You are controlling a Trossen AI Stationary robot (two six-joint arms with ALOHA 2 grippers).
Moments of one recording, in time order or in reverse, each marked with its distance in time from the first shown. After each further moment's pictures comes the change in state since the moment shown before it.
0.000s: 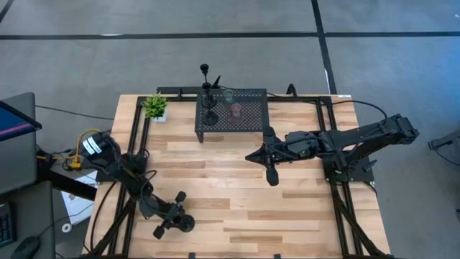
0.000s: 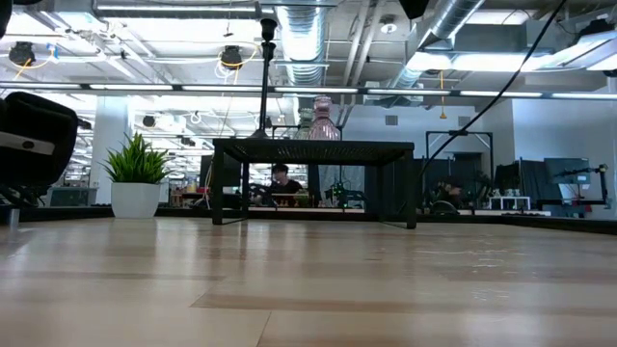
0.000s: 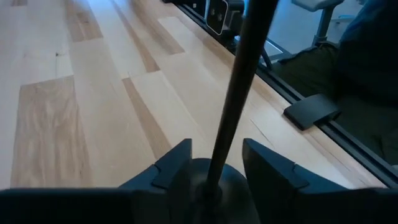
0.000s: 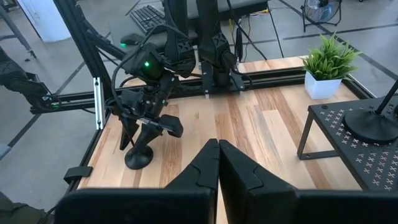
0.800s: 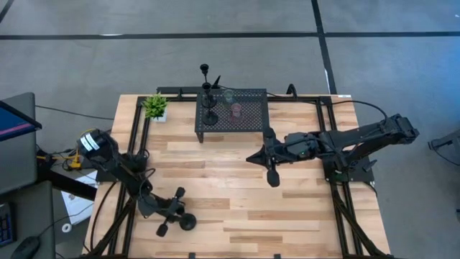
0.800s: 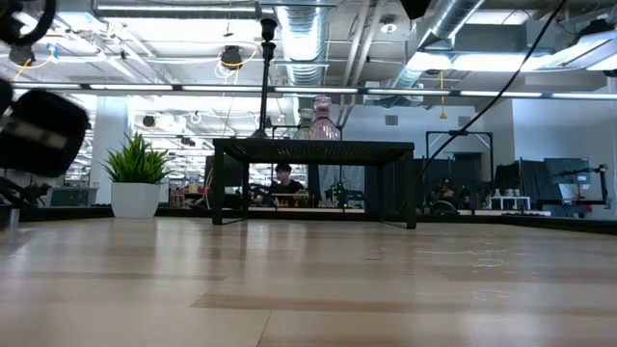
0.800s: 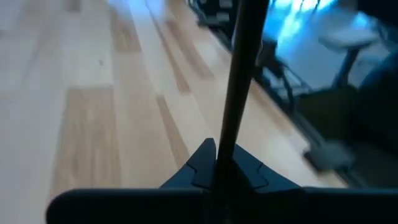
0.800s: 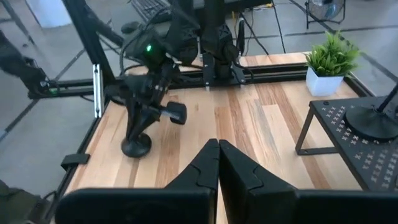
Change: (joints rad) left arm 0.011 -0.057 -0.001 -0.014 -0.108 -0.125; right arm 0.010 0.000 0.000 -0.032 -0.004 -0.041
